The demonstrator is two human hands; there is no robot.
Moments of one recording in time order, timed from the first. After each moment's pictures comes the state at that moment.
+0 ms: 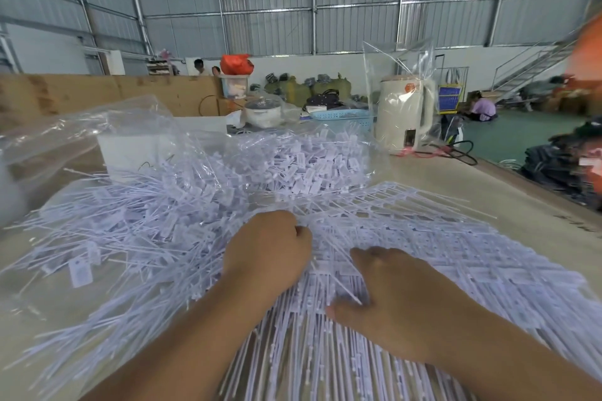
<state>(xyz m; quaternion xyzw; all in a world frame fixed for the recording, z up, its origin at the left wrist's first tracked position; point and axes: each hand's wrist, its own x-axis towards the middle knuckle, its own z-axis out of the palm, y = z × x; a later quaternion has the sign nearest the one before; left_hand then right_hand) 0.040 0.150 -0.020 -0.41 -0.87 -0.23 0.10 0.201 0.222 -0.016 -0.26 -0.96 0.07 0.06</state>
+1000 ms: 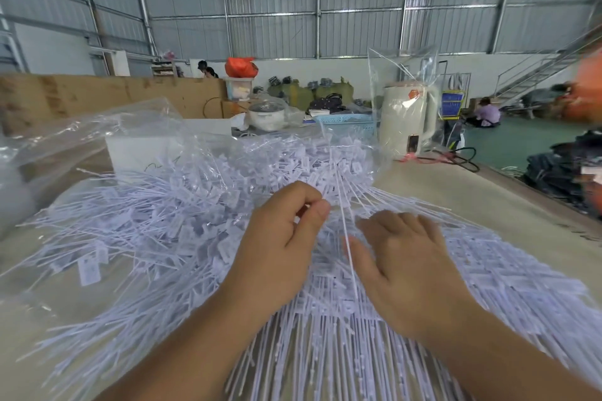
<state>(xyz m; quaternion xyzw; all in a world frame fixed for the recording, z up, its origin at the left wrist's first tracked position) 0.060 0.126 -0.008 -0.54 -0.62 -0.56 0.06 0.192 0.228 -0.015 -0.28 -0.93 0.00 0.22</state>
